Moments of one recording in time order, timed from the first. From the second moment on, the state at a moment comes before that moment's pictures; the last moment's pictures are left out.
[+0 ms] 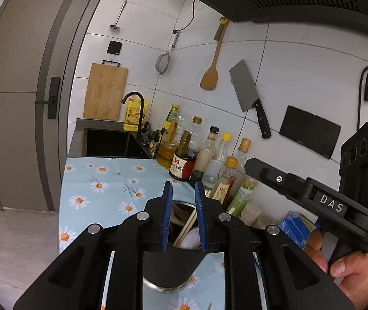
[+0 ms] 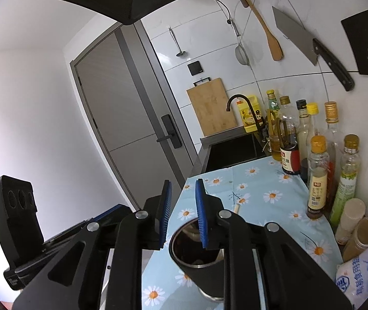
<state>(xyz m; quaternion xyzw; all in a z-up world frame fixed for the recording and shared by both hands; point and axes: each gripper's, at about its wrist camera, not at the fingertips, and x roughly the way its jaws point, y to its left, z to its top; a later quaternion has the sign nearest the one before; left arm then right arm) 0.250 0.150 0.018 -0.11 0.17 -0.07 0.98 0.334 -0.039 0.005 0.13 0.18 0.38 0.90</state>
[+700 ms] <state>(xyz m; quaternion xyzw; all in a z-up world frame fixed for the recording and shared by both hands) 0.195 0.130 -0.021 -0.10 0.26 -0.06 0.96 0.272 -0.066 -0.047 0.12 0.26 0.37 0.88</state>
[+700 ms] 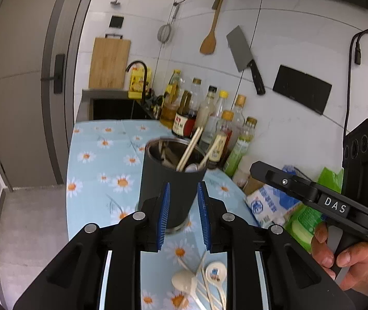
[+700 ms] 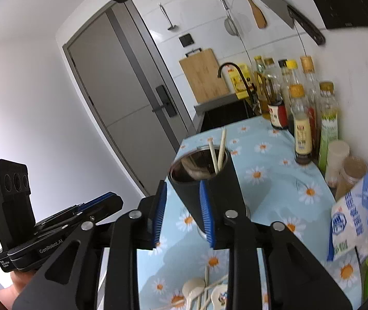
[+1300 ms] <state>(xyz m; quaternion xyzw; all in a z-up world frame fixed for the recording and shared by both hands) 0.174 0.121 -0.095 -0.13 0.36 -0.07 0.92 0.279 -0.090 -0.143 0.13 0.41 0.34 0.84</state>
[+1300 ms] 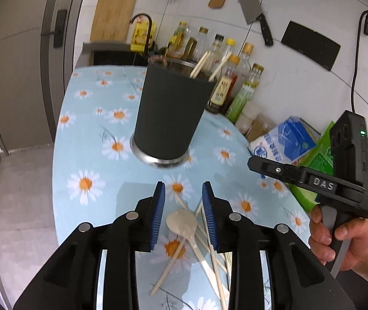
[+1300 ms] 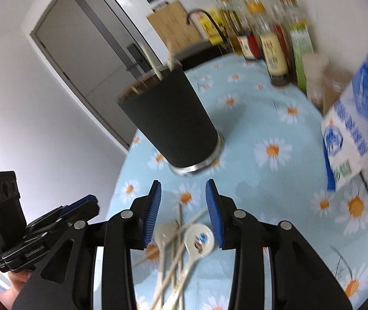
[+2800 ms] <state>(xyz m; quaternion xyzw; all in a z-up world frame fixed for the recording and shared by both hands) 0.165 0.110 -0.151 -0.19 0.46 -0.06 0.86 0.300 -0.066 -0.198 0.02 0.52 0.39 0.76</state>
